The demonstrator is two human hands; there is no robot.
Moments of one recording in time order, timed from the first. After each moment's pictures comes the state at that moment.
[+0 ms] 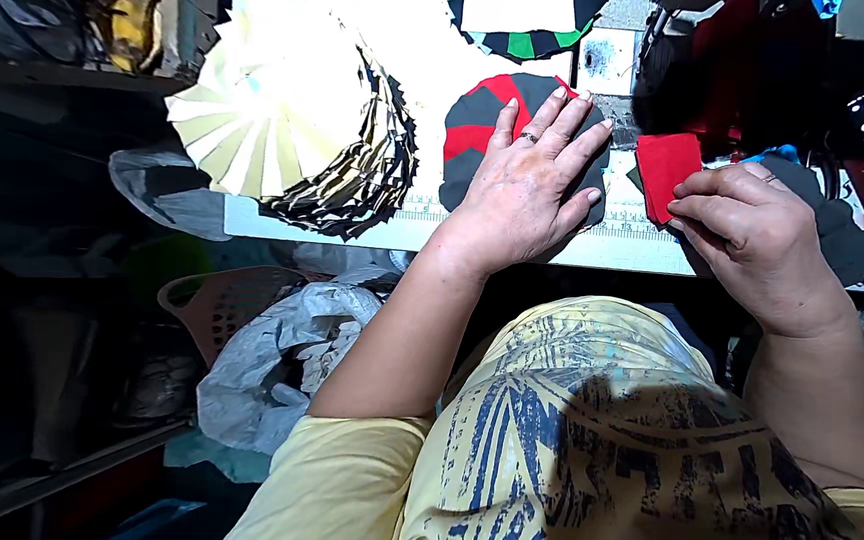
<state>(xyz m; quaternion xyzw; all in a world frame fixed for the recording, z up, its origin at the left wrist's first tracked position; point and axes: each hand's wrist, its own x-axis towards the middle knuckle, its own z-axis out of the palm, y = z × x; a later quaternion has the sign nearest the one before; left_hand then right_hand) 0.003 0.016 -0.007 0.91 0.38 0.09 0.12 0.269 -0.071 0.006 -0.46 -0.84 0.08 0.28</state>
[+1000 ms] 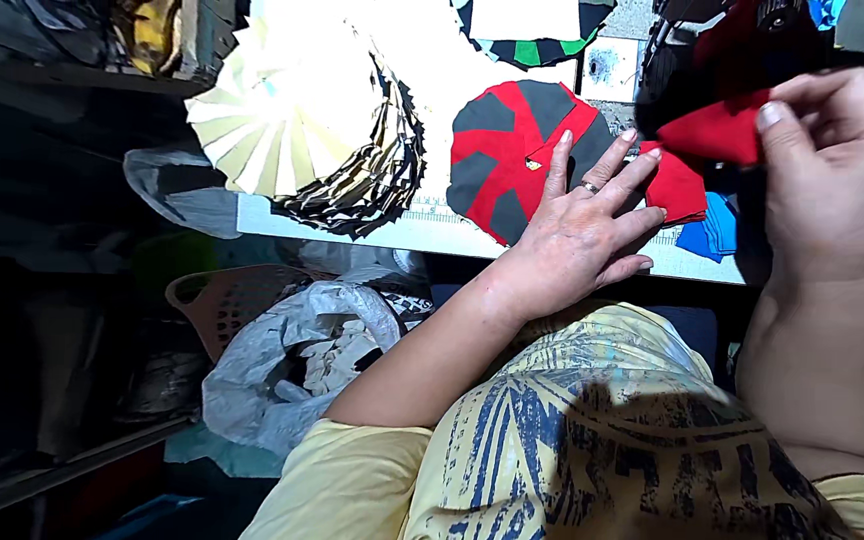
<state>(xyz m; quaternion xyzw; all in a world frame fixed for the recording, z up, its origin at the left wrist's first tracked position) 0.035 -0.027 -0.004 0.93 0.29 0.15 0.14 0.279 -0.027 0.013 -0.55 -0.63 0.21 0.51</state>
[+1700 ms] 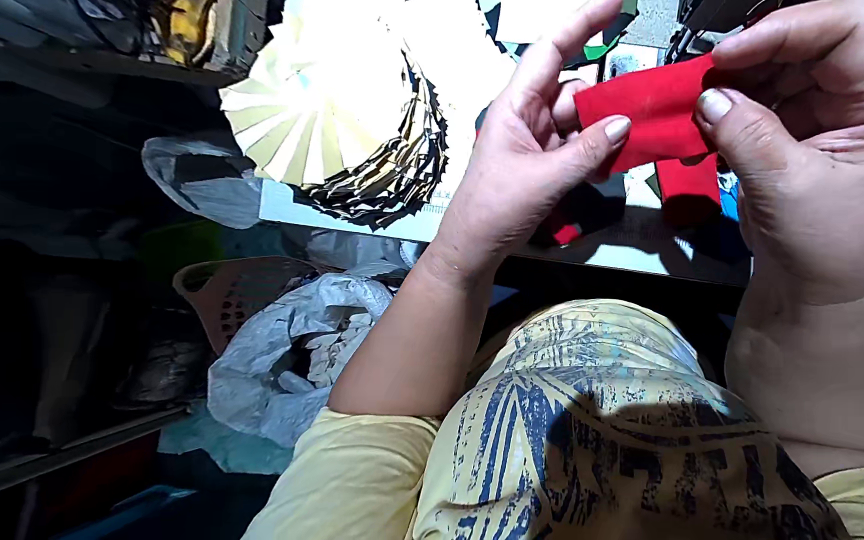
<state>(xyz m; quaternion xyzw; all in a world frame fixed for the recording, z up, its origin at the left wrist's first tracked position) 0.003 0.000 0.042 0.59 0.23 0.48 0.61 0.210 -0.024 0.059 -0.33 -0.68 0.31 0.59</state>
